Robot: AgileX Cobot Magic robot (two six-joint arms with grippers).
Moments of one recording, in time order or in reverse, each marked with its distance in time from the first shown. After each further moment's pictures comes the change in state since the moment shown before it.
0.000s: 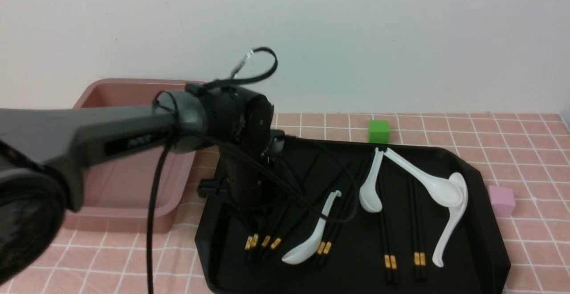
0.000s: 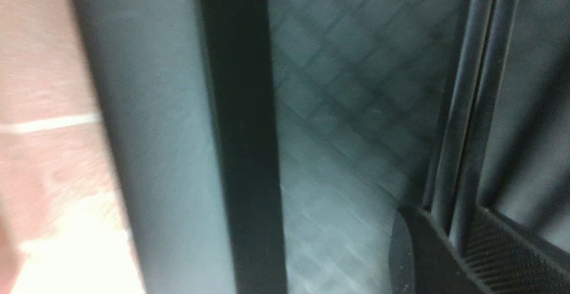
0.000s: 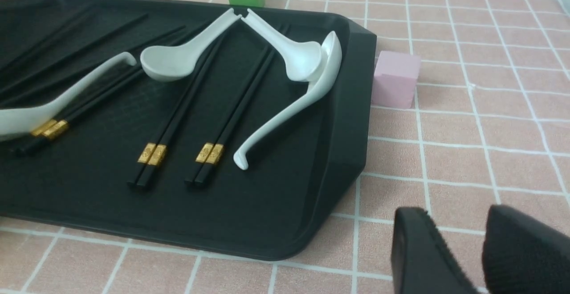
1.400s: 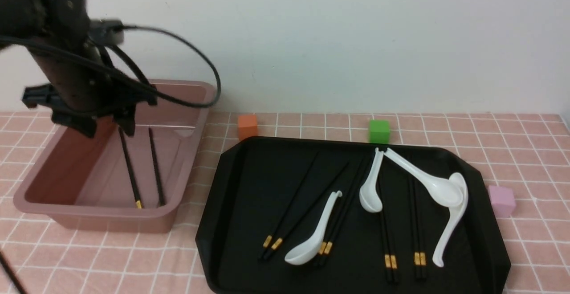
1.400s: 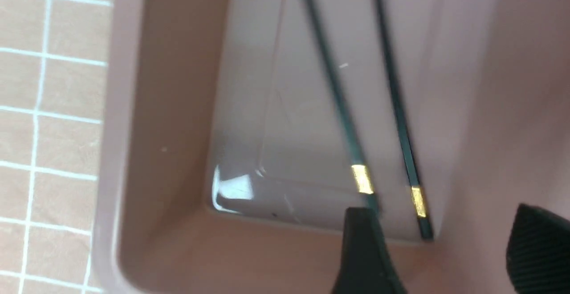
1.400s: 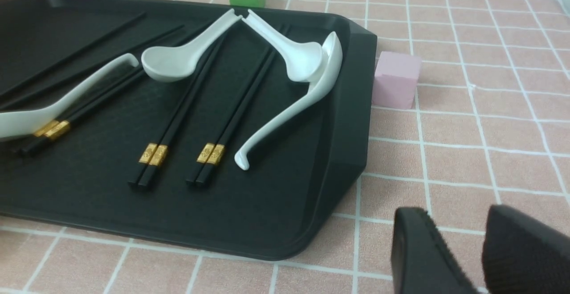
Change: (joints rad) right arm 0.000 0.000 0.000 0.000 0.000 0.000; left arm 0.392 -0.356 0.001 0.109 0.129 0.103
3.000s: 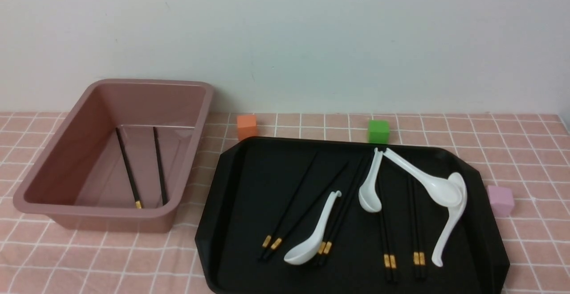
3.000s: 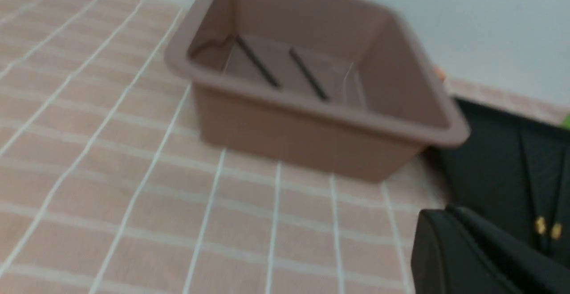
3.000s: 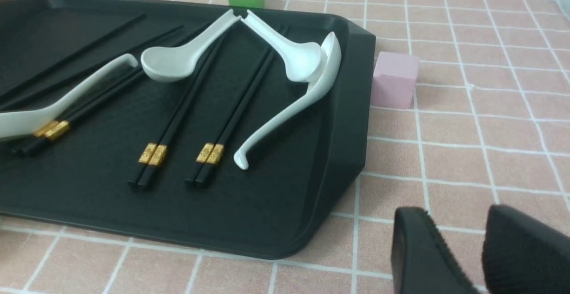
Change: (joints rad) right arm 0.000 0.000 0.000 0.000 0.000 0.000; left arm 0.094 -1.701 1.571 -0.118 -0.708 -0.001
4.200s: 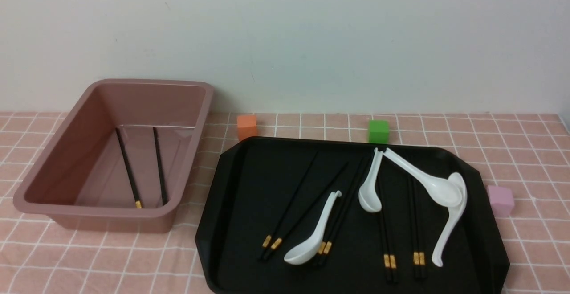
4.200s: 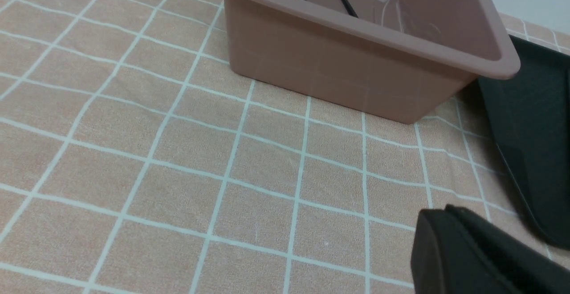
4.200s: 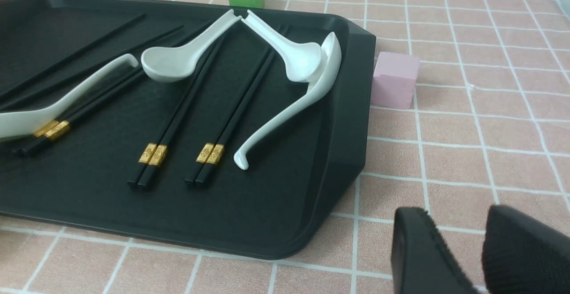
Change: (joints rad) right arm 0.000 0.000 0.000 0.000 0.000 0.000; left arm 0.011 -0.001 0.004 0.000 0.062 0.001
